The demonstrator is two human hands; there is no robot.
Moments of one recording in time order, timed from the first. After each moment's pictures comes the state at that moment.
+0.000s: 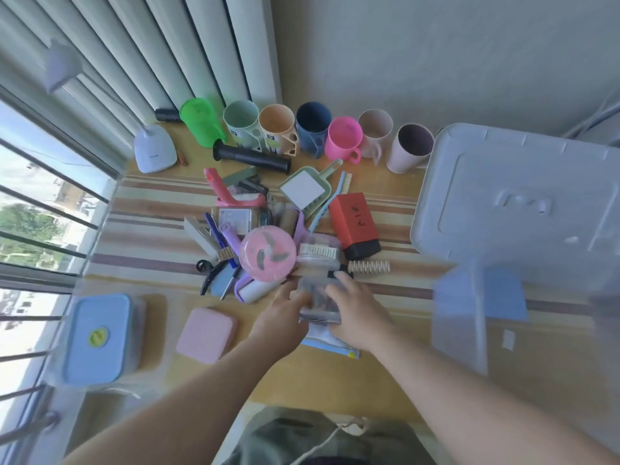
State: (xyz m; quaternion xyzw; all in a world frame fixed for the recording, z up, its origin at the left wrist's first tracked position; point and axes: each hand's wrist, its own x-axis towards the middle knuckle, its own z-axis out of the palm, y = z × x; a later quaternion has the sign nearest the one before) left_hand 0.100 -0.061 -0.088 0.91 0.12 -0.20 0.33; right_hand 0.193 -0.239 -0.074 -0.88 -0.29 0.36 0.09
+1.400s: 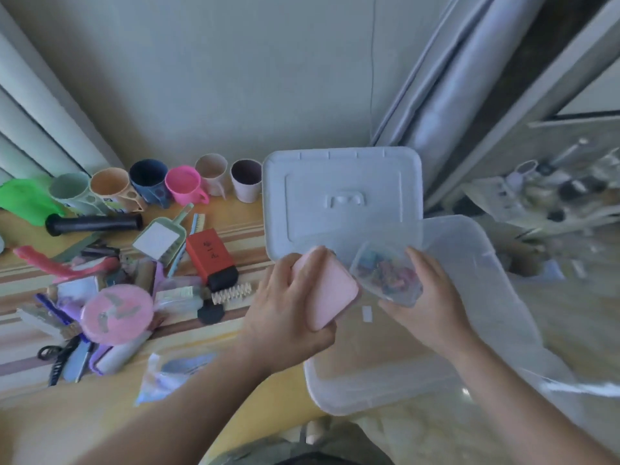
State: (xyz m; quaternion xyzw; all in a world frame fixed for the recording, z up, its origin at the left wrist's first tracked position) left_hand 0.178 -0.290 0.081 0.94 -0.11 -0.01 0.33; right_hand 0.207 -0.576 0.049 -0.95 -0.02 -0.02 0.30
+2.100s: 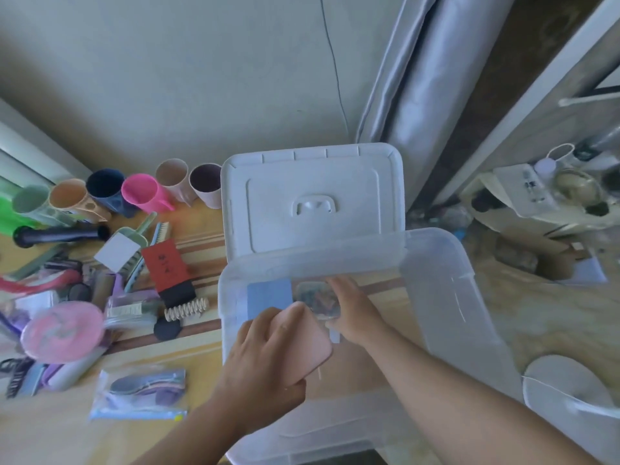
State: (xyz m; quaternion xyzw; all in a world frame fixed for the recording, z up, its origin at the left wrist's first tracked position) left_hand 0.180 -0.392 0.046 0.95 -0.06 -0.16 0.26; right_hand 0.293 -0.602 -0.075 -0.91 -0.10 0.26 0.30
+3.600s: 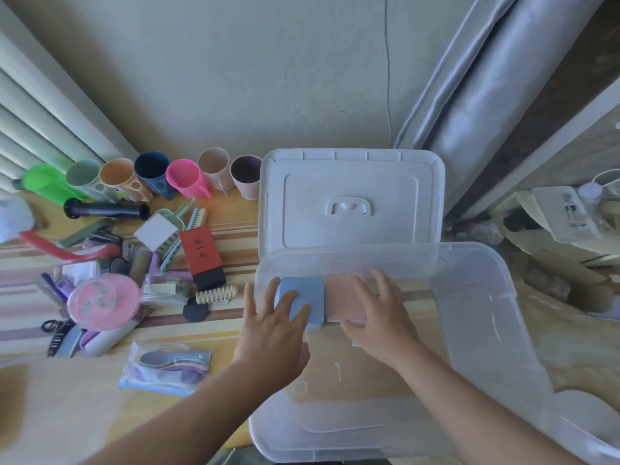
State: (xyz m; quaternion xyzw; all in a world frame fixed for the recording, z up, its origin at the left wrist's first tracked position) left_hand 0.205 -0.368 0.024 0.98 -0.09 -0.15 -0.03; right_hand 0.271 -0.591 -0.039 -0.96 -0.14 0.13 0.22
